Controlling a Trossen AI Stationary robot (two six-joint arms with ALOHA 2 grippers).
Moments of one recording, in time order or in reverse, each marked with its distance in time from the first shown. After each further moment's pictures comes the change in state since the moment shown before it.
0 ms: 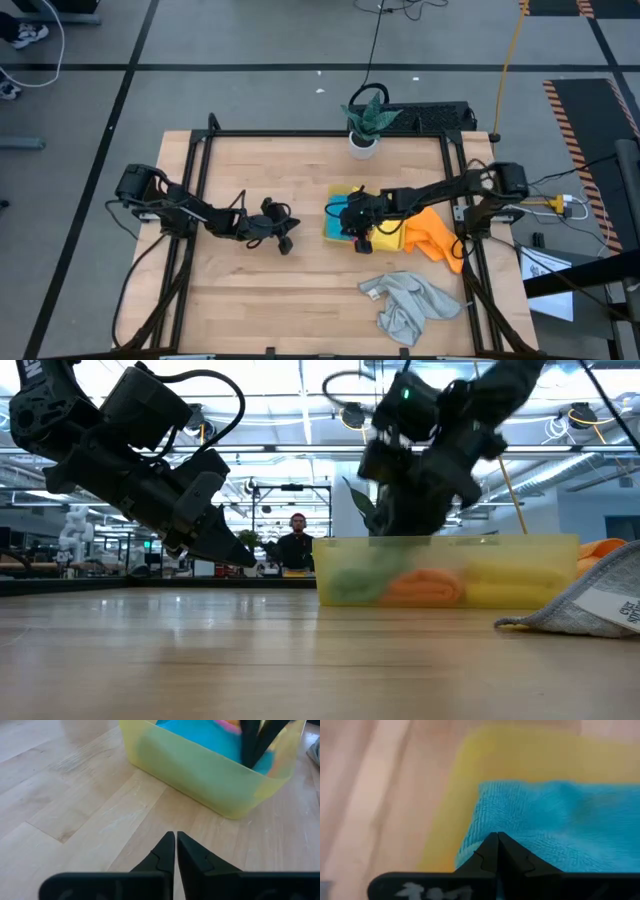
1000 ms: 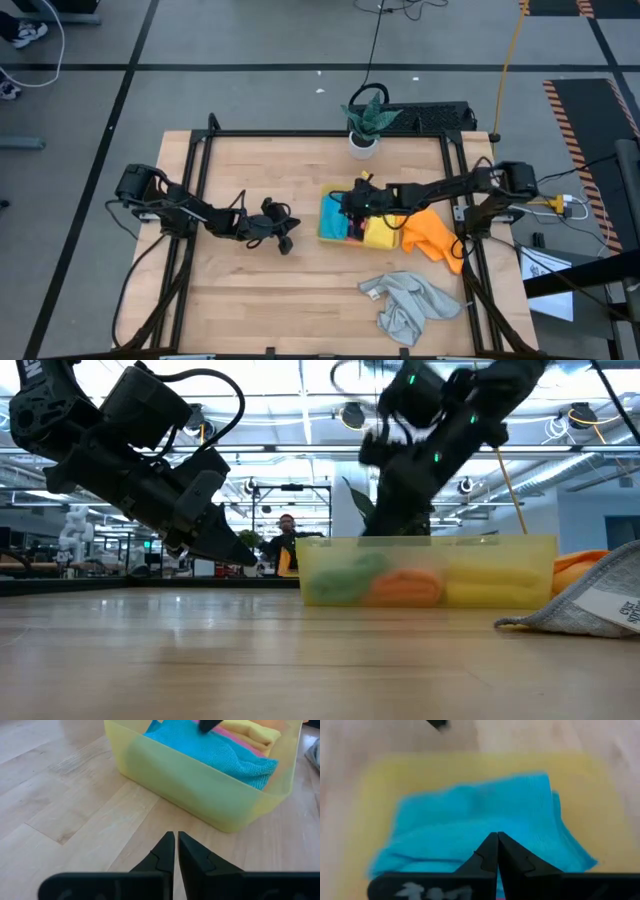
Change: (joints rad) left arm 0.000 0.000 0.000 0.008 0.000 0.000; right arm -0.035 -0.071 -0.010 0.025 0.268 0.114
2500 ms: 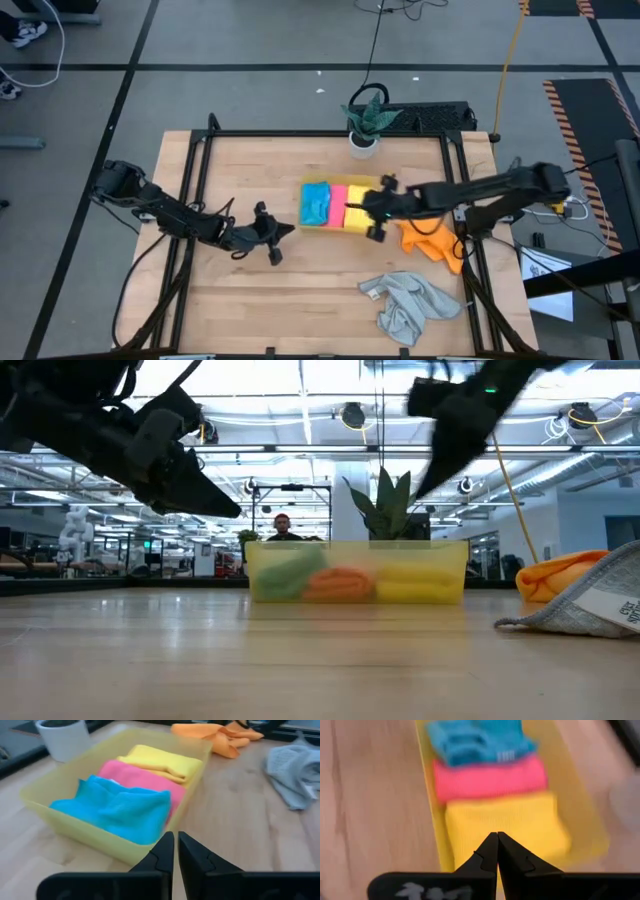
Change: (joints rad) left arm -0.179 -0.201 0.000 -0.129 -0.159 0.100; right arm 0.143 -0.294 0.063 -0.516 0.229 0.179
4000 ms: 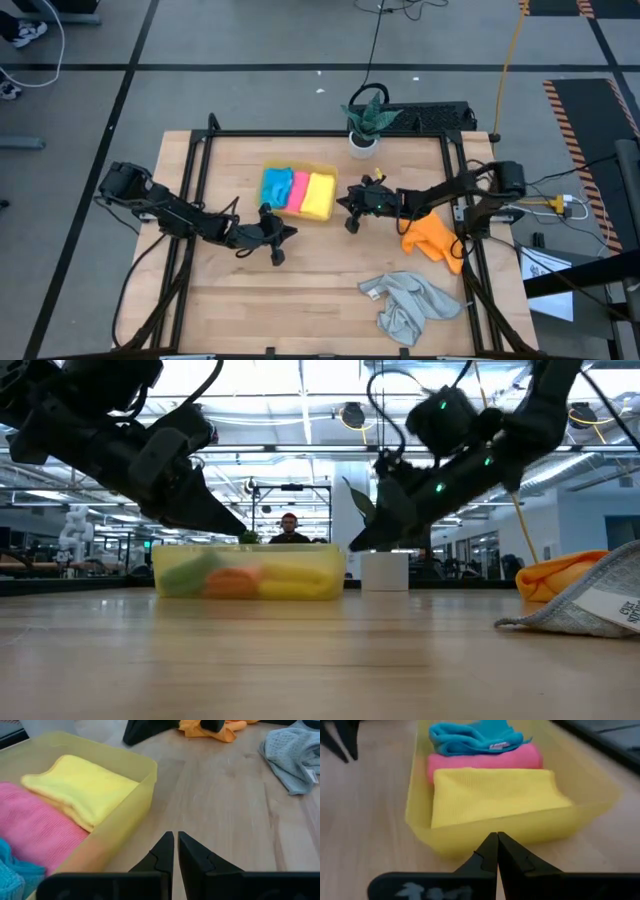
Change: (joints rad) left arm 0.047 0.066 0.007 0.022 0.098 0.005; right arm -0.158 0.345 -0.296 1.098 -0.090 -0.109
